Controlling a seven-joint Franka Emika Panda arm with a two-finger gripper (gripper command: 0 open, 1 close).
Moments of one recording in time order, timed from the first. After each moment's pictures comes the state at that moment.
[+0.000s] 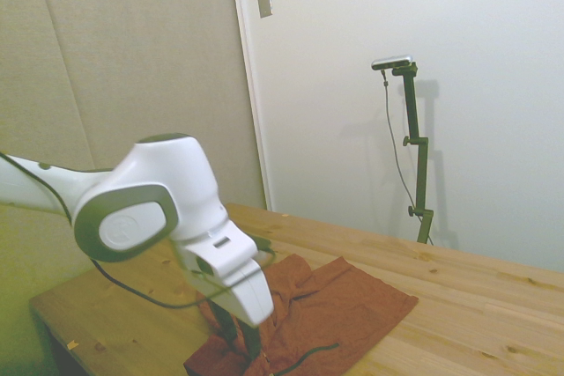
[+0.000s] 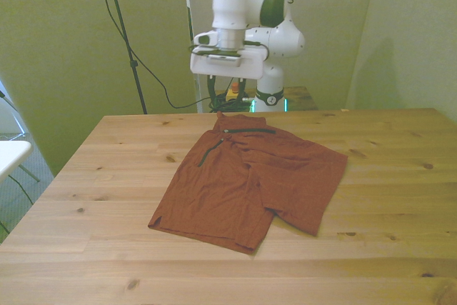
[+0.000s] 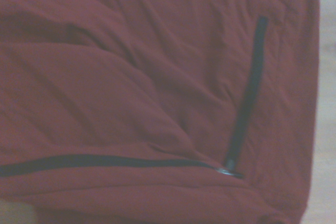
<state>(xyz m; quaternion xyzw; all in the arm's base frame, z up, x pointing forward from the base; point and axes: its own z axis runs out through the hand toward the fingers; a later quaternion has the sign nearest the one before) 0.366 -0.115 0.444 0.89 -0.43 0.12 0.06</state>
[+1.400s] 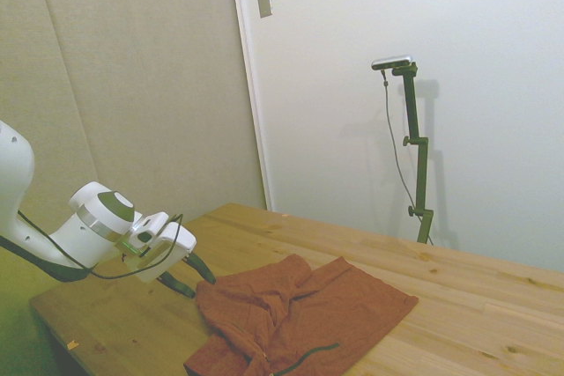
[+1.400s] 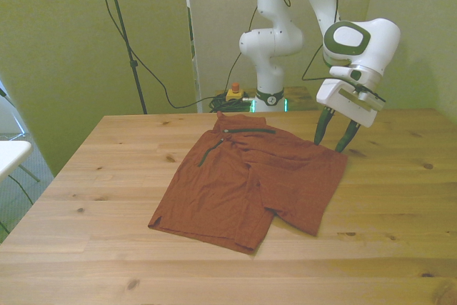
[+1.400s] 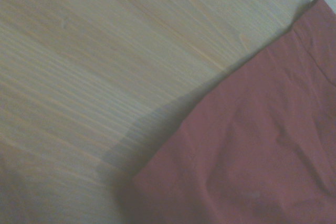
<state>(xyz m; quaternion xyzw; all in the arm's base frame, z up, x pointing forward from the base) 0.446 0.155 0.334 0.92 -0.22 0.27 0.19</state>
